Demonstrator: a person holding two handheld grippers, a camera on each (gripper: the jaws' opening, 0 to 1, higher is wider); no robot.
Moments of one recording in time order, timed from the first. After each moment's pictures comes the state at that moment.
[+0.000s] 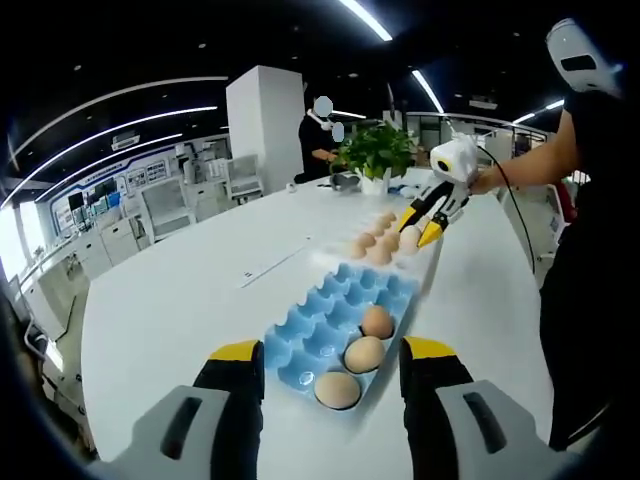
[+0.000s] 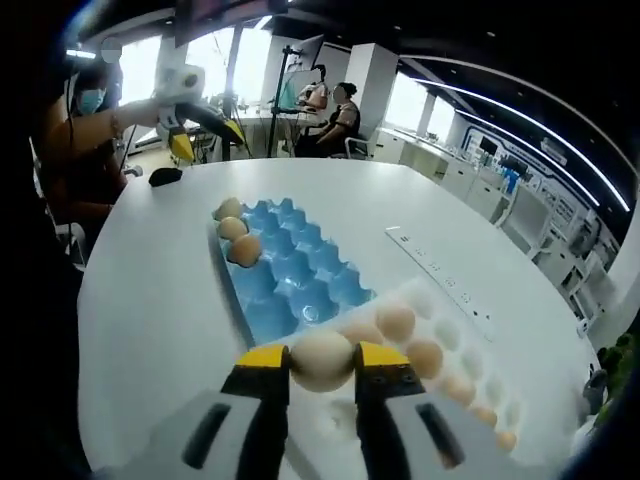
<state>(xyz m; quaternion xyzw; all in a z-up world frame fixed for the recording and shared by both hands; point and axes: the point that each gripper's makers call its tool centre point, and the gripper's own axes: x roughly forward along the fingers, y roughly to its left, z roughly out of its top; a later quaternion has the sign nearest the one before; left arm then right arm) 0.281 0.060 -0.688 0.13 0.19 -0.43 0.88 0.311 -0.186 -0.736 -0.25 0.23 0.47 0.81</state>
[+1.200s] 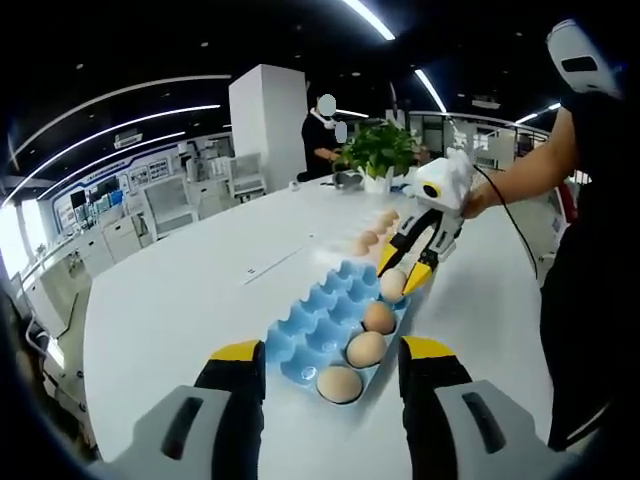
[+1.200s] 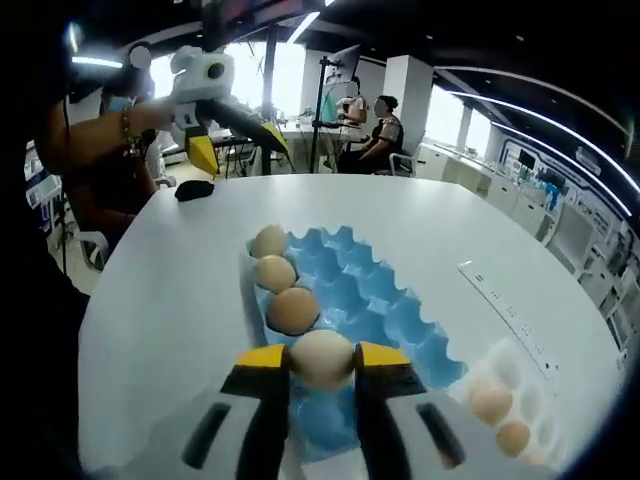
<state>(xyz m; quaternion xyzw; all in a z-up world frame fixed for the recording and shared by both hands) 0.279 0.067 -0.688 0.12 0.19 -0.42 0.88 0.304 -0.081 -0.766 -0.22 0.22 0.55 0.77</state>
